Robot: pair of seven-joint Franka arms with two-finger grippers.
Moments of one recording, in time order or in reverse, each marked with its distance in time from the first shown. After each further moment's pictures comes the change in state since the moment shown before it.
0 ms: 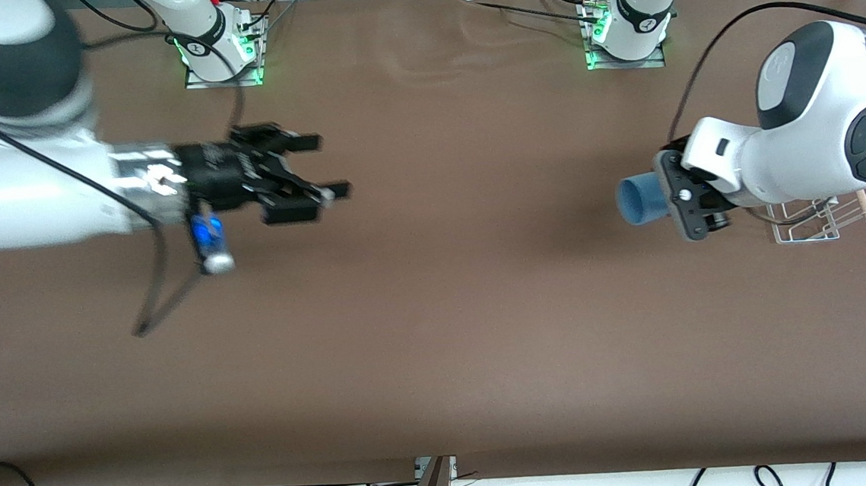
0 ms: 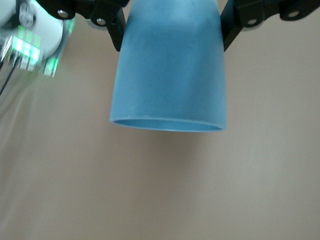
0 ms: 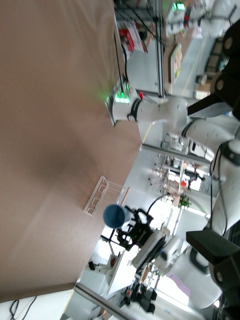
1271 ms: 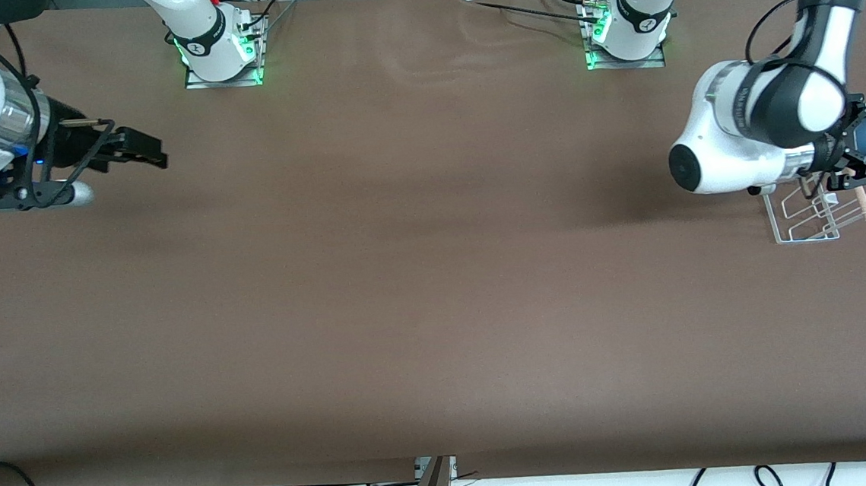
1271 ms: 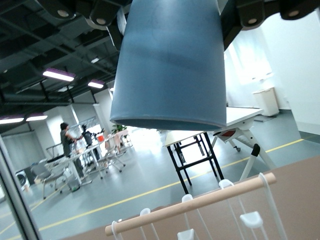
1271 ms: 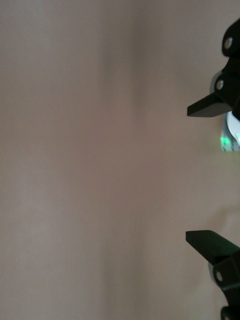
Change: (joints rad) left arm 0.006 -0.118 0.000 -0.585 1.204 -0.102 0.156; right arm -0.004 -0.371 -0.131 -0.439 -0.898 0.026 -1.032
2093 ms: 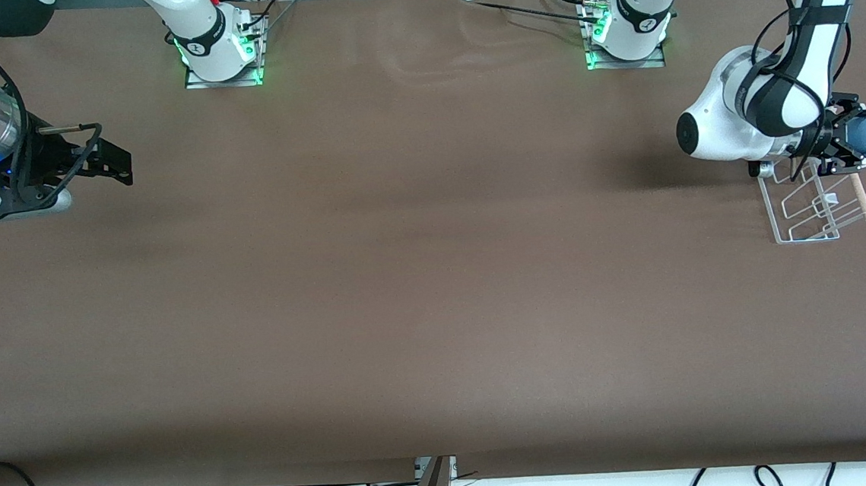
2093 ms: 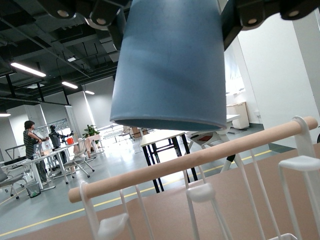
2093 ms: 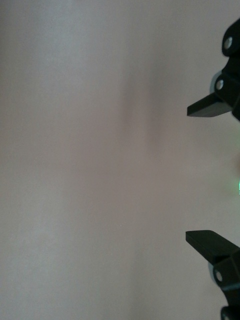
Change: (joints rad) left arm 0.111 -0.095 0.063 -0.332 0.184 0.264 -0.290; right arm 0.000 0.000 -0.004 0.000 -0.112 0.045 -0.116
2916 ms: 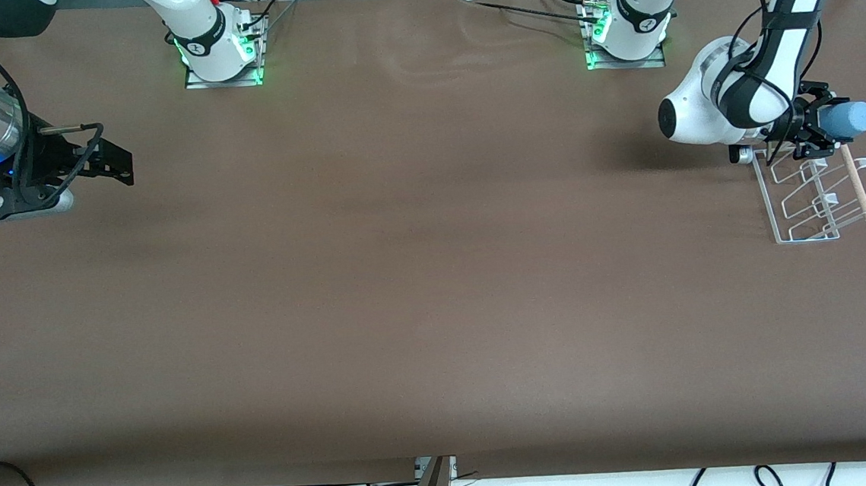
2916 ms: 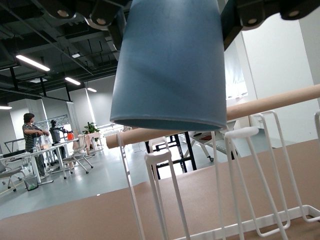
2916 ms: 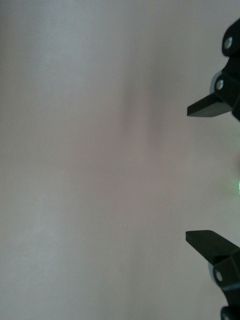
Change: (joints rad) left arm -0.009 -0.024 -0.007 -0.154 0.000 0.002 -0.186; right arm -0.001 0.003 0.001 0.001 0.014 0.001 -0.006
